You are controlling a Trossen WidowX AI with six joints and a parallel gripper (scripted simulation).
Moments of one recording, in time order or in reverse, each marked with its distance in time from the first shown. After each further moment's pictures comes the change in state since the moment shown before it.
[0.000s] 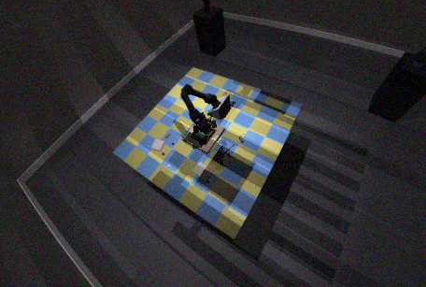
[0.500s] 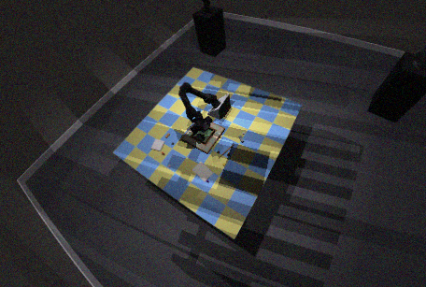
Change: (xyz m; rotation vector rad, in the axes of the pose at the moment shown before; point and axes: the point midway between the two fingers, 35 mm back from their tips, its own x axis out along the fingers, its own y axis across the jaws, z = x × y) arm 0.011 -0.022 -0.034 -0.417 0.007 -0.003
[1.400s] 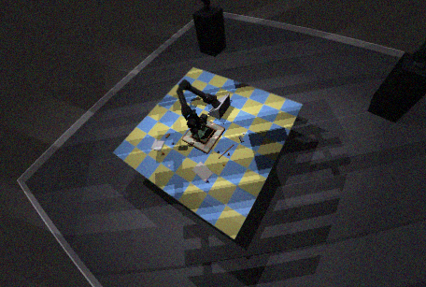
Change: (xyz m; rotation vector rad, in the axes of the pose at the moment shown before) arm 0.019 0.007 -0.031 -0.320 -0.200 0.126
